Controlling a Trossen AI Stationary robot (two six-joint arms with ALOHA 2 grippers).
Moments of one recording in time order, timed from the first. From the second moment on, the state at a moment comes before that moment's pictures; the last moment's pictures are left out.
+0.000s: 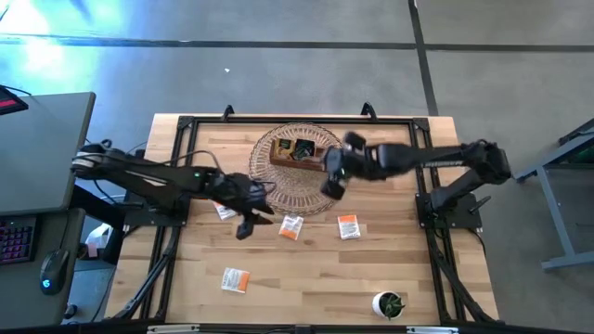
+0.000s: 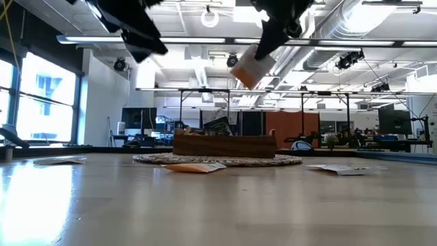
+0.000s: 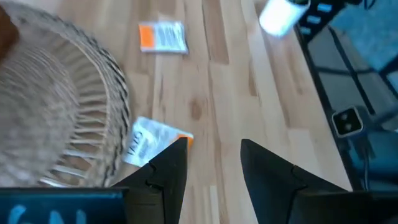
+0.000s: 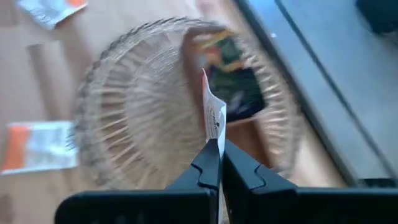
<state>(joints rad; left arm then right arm) -0.13 1.21 0.85 -0.28 0.12 -0.23 -0.03 1.52 1.35 -0.76 0.46 0.21</state>
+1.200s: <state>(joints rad) -0.13 1.14 0.85 -0.42 -0.10 -0.25 -0.40 1.80 1.44 -0.84 0.19 -0.32</state>
